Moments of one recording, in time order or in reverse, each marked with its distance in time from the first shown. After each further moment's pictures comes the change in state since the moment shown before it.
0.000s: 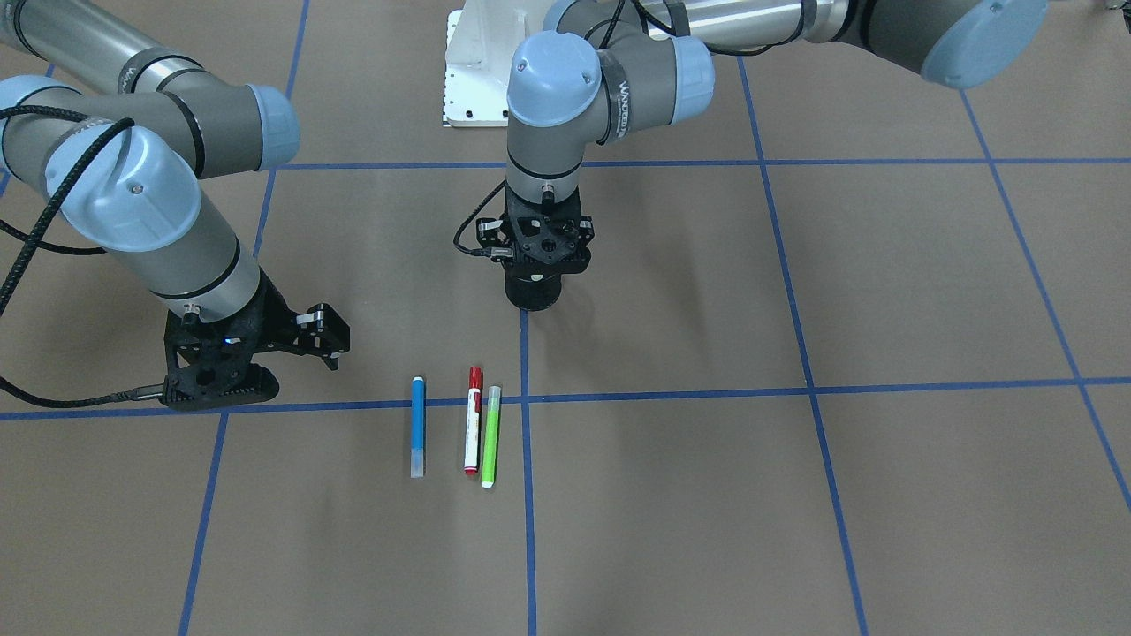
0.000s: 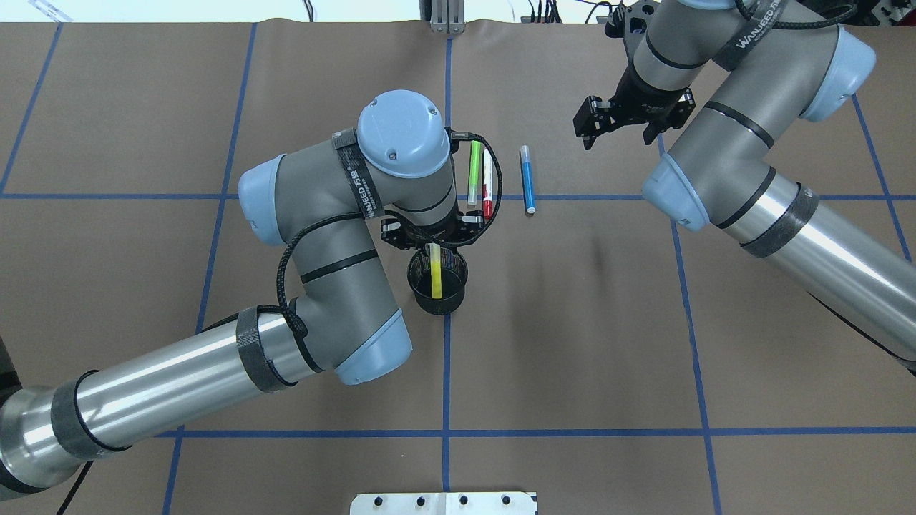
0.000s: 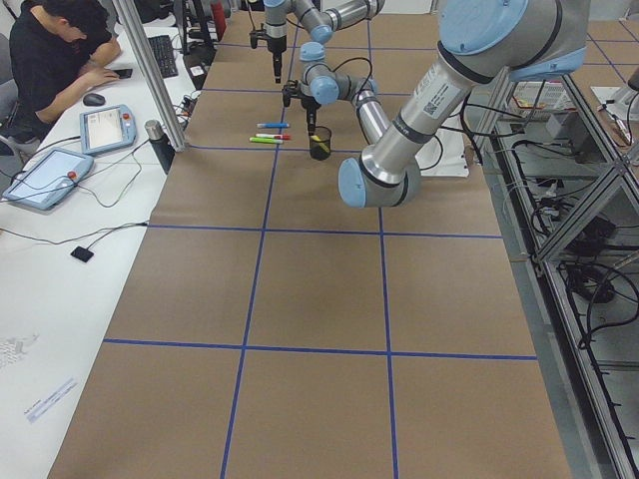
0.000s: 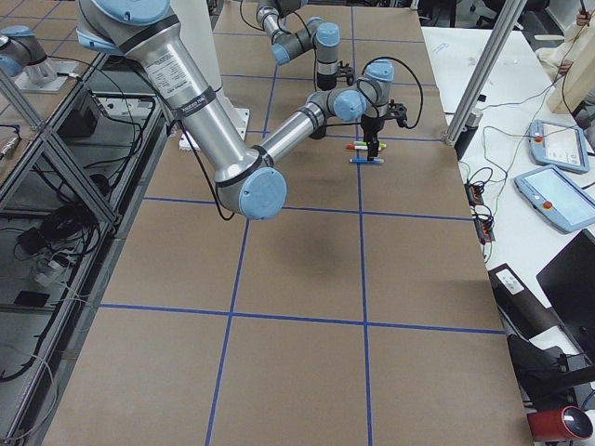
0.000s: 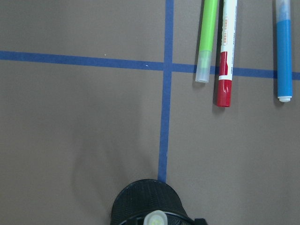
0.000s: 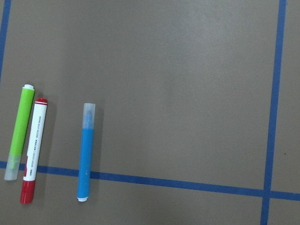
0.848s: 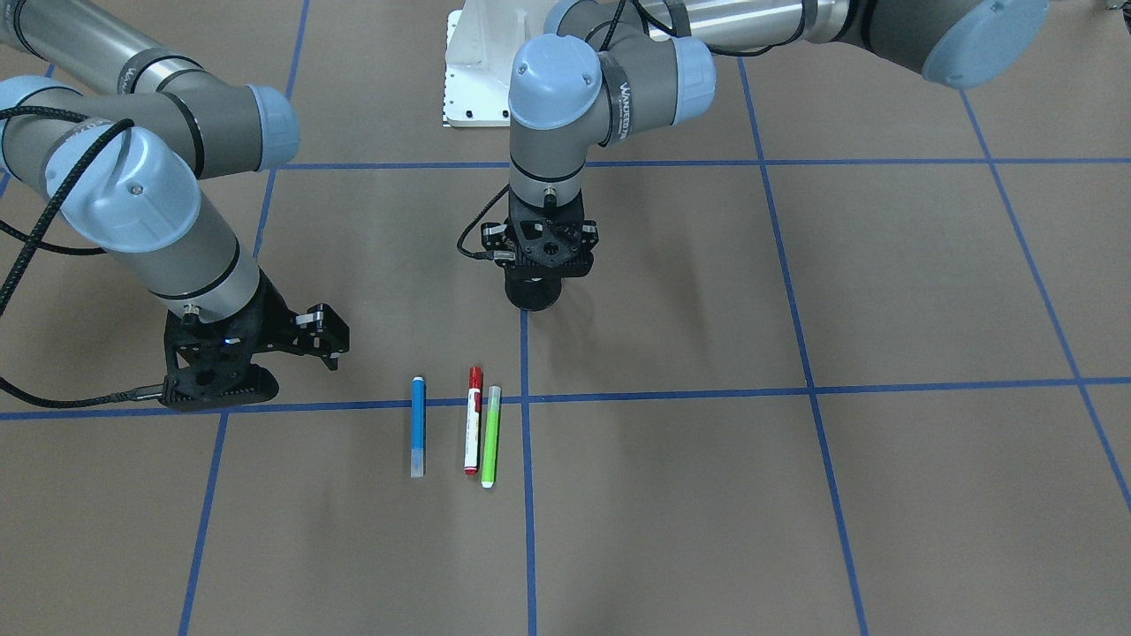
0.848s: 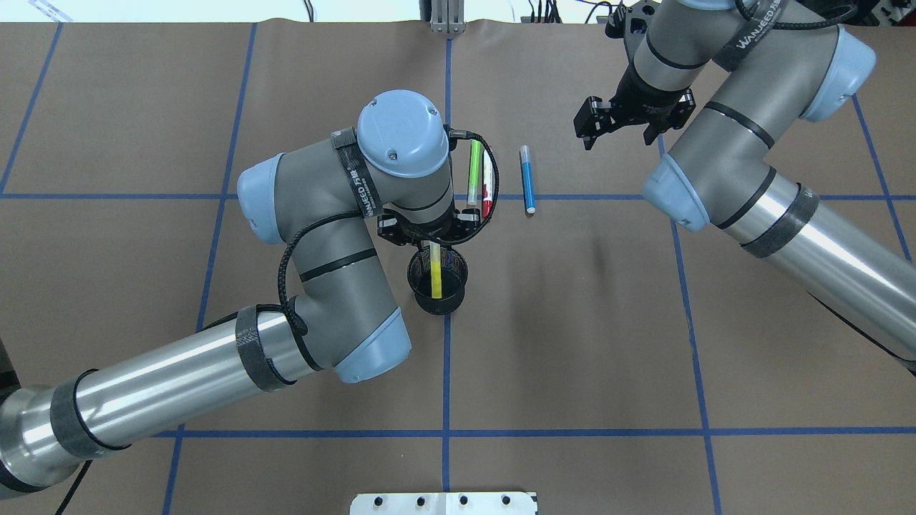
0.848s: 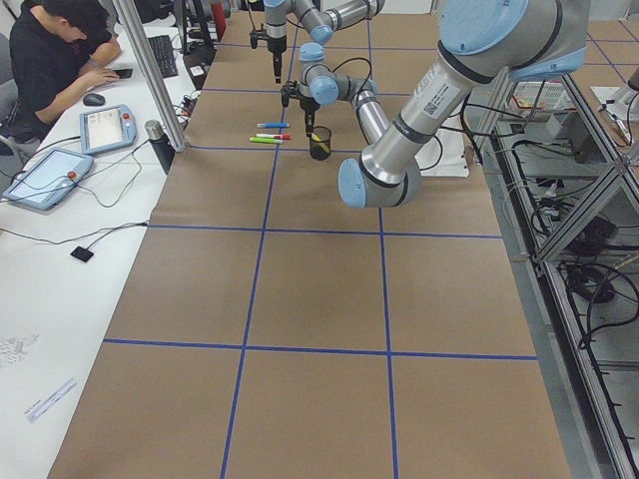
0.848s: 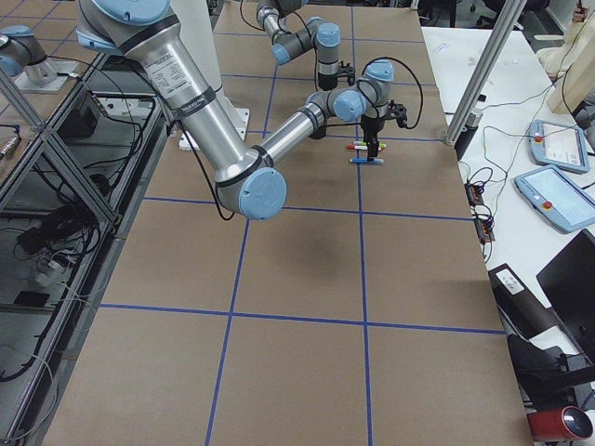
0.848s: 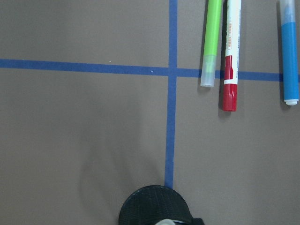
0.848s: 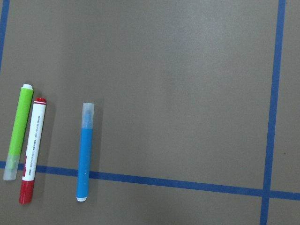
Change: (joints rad) left arm -0.003 0.001 0.001 0.012 0.024 0.025; right arm 0.000 -0.001 -0.001 0.000 0.000 0.000
